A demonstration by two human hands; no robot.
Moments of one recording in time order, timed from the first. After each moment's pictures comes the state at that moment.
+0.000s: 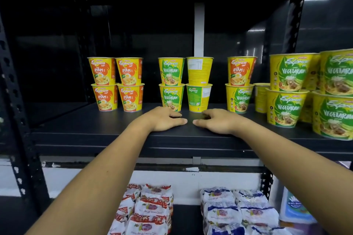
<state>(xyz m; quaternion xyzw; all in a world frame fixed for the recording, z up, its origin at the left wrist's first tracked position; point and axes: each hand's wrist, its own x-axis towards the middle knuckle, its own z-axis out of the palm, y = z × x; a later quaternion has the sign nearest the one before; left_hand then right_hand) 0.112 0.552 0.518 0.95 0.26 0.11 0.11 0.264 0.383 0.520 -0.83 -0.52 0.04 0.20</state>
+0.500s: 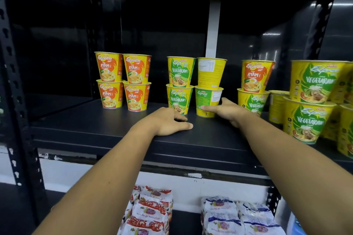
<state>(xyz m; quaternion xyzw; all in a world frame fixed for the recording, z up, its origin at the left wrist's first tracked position) 0.113 0.560 0.514 0.94 0.27 0.16 0.15 0.340 0.462 0.525 -0.75 -0.42 0.17 0.48</state>
